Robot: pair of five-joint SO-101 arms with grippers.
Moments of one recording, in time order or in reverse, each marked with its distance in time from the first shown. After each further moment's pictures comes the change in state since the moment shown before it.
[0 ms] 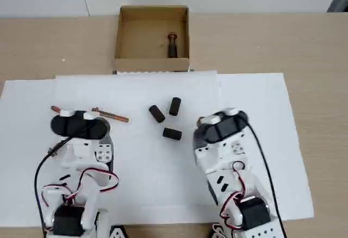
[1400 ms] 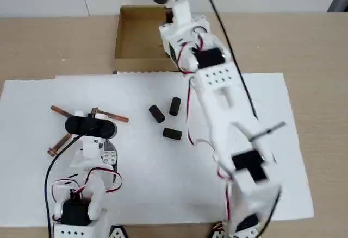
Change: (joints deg) left arm -0.4 0.1 9.7 0.0 -0.3; right arm 0.9 121.6 -107.8 -14.9 8.4
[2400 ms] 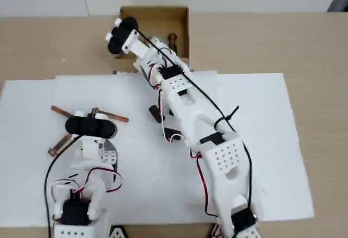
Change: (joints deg) left arm 0.0 0.0 0.0 0.0 0.0; right arm -7.2 28.6 -11.7 -12.6 28.5
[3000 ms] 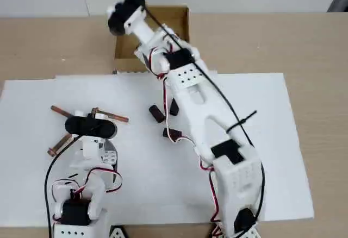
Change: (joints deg) left arm 0.0 0.0 0.0 0.0 0.0; right arm -0.1 -20.2 0.0 26.5 -10.8
